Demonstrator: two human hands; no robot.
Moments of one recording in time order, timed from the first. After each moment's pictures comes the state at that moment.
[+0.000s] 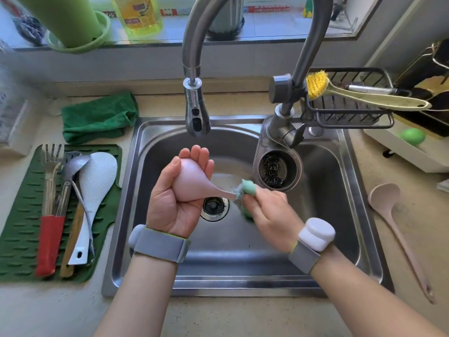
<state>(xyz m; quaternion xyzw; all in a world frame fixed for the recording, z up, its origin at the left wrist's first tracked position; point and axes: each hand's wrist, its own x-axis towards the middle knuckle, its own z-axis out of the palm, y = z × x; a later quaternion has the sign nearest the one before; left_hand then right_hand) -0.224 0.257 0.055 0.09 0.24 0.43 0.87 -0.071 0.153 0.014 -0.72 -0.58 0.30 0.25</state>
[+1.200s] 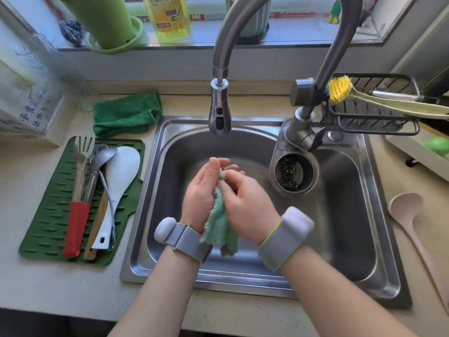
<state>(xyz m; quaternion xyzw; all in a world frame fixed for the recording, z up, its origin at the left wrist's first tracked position) -0.219 0.237 0.048 0.27 0.43 0.38 0.78 -0.139 0.197 0.056 -0.66 -0.47 0.41 0.42</state>
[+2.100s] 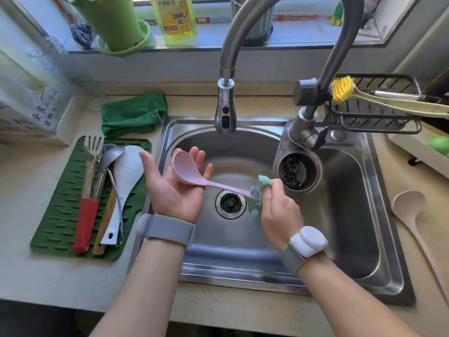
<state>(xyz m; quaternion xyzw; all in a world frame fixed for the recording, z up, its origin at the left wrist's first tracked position) -0.255 0.269 0.059 0.07 0.40 0.50 0.77 -0.113 0.156 0.017 -0.80 -0.46 0.24 0.31</state>
